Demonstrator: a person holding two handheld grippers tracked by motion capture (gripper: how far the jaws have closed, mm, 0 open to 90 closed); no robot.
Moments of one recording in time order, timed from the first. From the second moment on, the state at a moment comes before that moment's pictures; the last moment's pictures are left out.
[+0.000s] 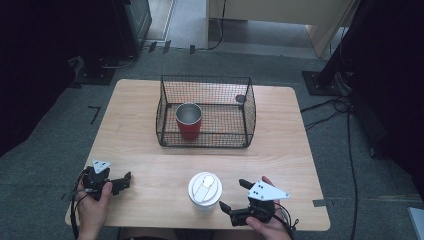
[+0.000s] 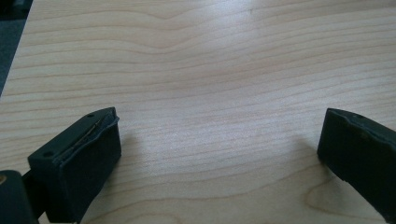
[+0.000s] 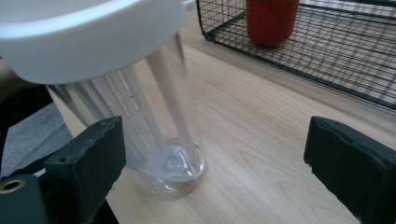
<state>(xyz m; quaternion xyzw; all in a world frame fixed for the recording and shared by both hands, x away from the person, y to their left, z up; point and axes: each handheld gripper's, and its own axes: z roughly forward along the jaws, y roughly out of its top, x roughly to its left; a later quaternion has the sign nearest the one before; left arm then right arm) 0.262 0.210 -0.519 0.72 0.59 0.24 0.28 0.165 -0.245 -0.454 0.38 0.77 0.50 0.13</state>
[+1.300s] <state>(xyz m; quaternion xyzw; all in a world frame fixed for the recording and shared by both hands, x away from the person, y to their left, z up) 0.262 0.210 -0.519 0.72 0.59 0.24 0.28 0.171 -0.192 -0.454 0.34 0.77 0.53 0.10</state>
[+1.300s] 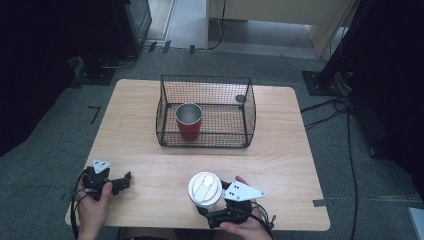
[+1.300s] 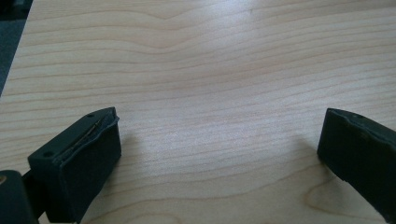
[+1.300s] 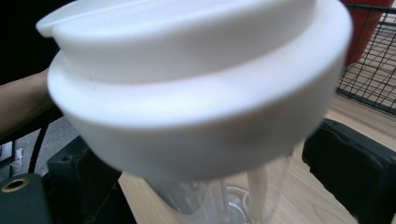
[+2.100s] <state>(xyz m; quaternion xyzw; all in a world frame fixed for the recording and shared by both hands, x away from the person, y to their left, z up) 0.262 0.210 -0.519 0.72 0.59 0.24 0.28 0.174 -0.174 -0.452 0.37 0.74 0.54 0.18</state>
